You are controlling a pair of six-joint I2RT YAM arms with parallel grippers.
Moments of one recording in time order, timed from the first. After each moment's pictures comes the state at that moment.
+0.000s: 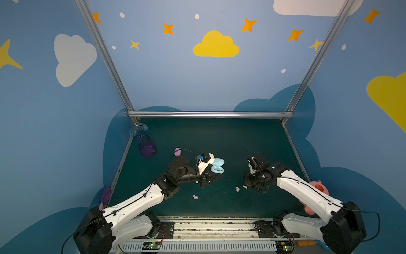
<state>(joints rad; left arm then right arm) -0.76 1.08 0.63 0.31 0.60 -0.11 0.59 1.15 0.87 -0.90 -0.18 0.78</state>
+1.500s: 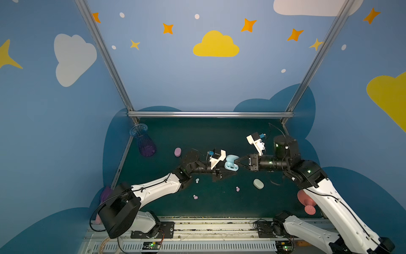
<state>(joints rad) -0.79 1.39 0.75 0.75 0.80 -0.17 0.57 0.97 1.17 -0.73 -0.70 0.64</state>
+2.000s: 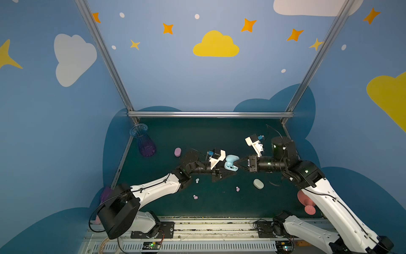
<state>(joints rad) -0.80 1.38 0.75 0.74 0.80 -0.17 0.58 0.98 1.15 -0.74 -0.70 0.62</state>
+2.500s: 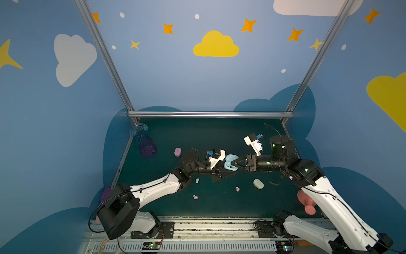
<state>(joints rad) -0.80 1.38 0.75 0.73 0.79 -0.17 0.60 1.01 1.20 -0.76 -0.68 0.61</state>
